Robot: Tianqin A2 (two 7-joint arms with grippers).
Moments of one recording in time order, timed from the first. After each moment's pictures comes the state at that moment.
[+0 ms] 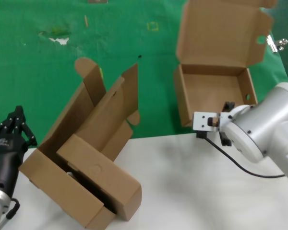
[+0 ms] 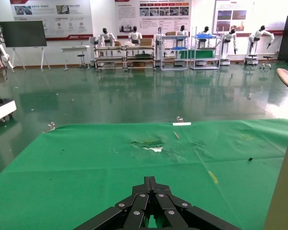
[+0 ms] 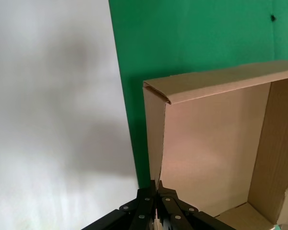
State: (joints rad) left arm 0.00 -0.30 1.60 -1.60 -1.80 0.00 0.00; right arm 0.76 0.42 -2.26 1.38 0.23 -1.18 0.76
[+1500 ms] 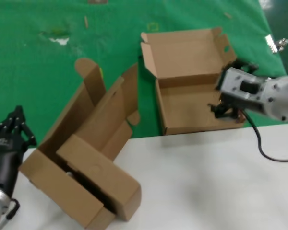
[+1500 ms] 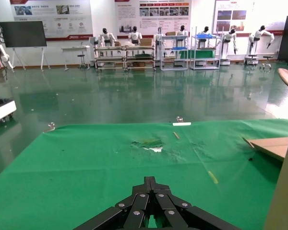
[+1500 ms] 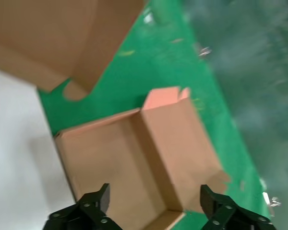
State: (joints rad) left arm 0.00 -0.30 1.60 -1.60 -1.80 0.00 0.00; right arm 0.62 0.45 -1.85 1.77 0.45 -1.25 0.65
